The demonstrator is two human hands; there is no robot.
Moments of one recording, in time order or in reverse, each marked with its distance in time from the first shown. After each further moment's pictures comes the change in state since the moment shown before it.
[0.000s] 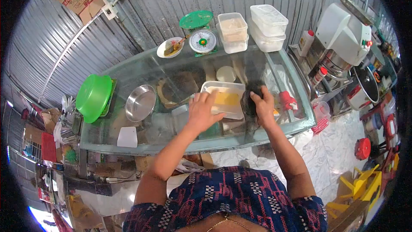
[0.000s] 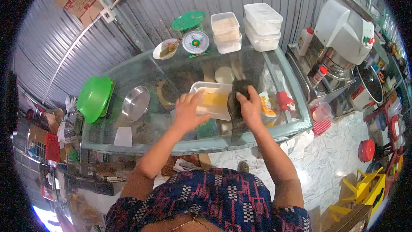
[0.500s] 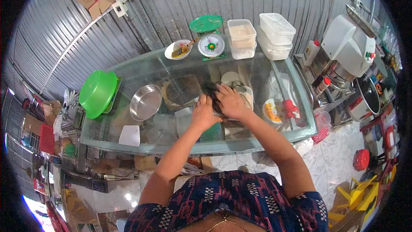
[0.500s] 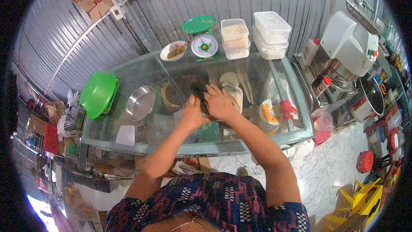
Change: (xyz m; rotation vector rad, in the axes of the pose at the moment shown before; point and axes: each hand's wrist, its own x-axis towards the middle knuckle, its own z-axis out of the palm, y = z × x) left_hand 0.002 -0.035 0.041 -0.052 -0.219 -0.289; right_hand 0.030 0.037 0.094 -1.056 -0.520 -0.727
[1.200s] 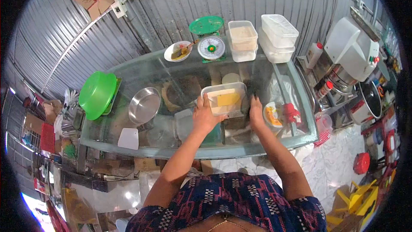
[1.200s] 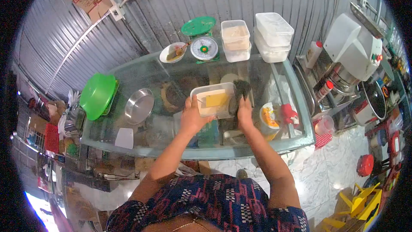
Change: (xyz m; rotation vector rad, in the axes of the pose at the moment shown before) left_hand 0.011 0.017 0.003 -0.116 0.098 -0.219; right_hand -0.045 0.042 -0.007 1.025 0.487 0.921
